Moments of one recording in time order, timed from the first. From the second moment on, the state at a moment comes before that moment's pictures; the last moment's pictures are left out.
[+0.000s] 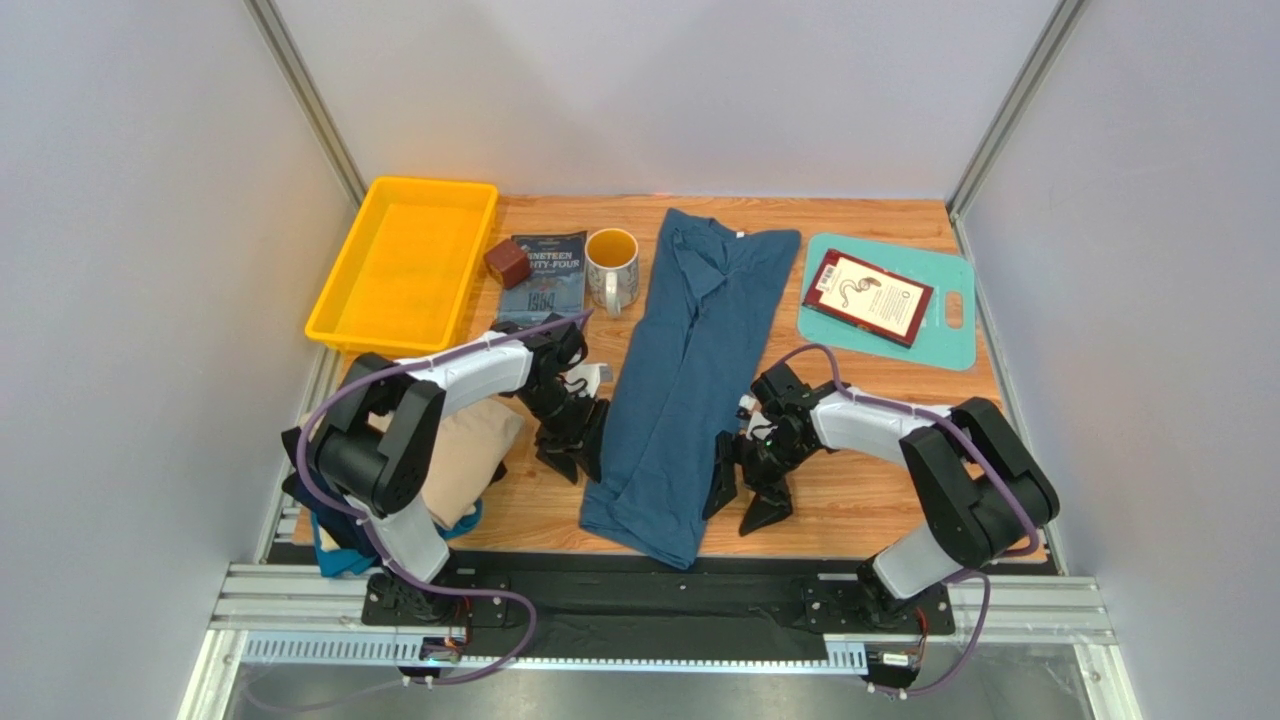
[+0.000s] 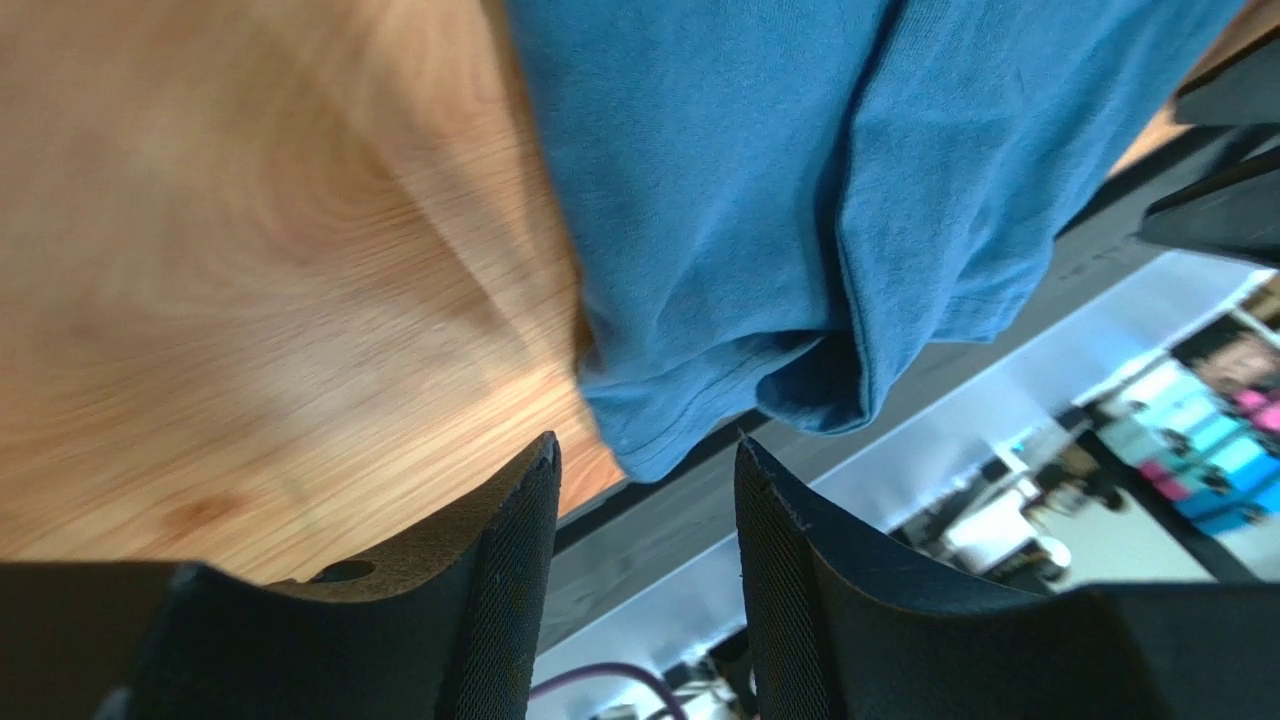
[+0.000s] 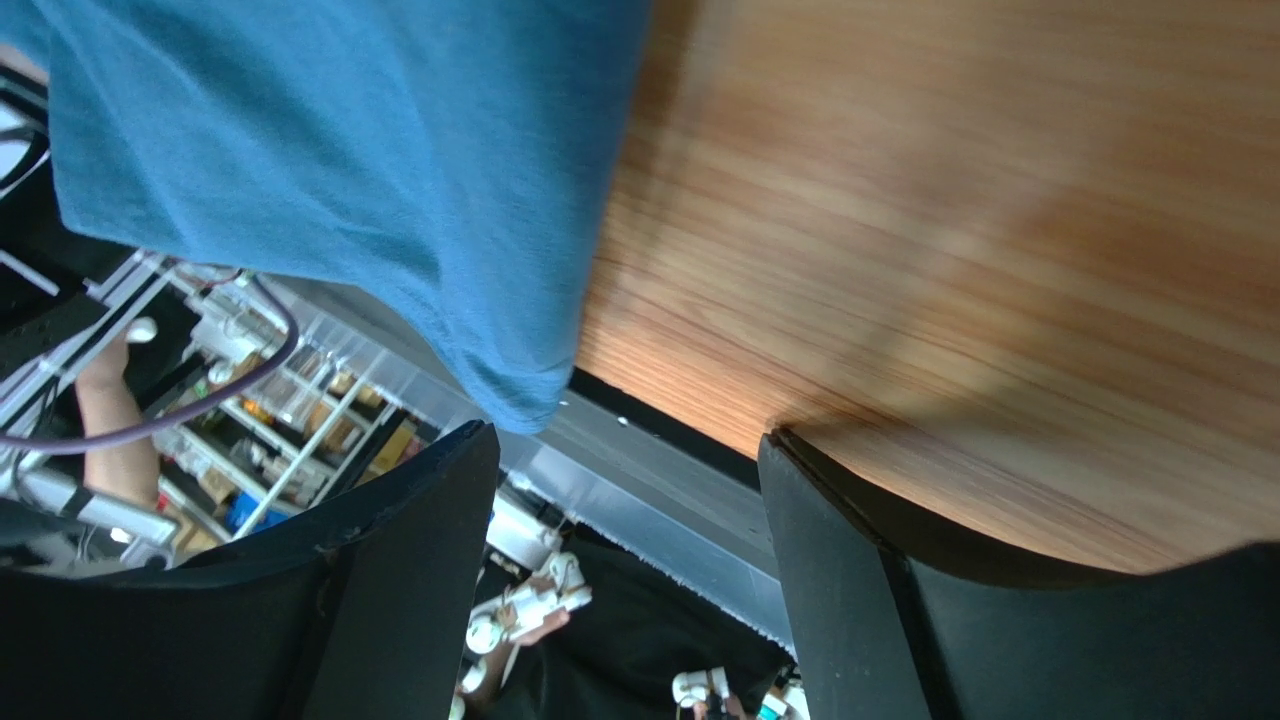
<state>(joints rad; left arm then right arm) -0.50 1.72 1.04 -0.87 0.51 -0.22 0.50 1.53 0.68 -0.62 -0.64 0.62</state>
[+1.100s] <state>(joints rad) -0.50 1.77 0.83 -0.71 0.74 -0.33 0.71 1.72 0.72 -0.36 -0.85 0.69</state>
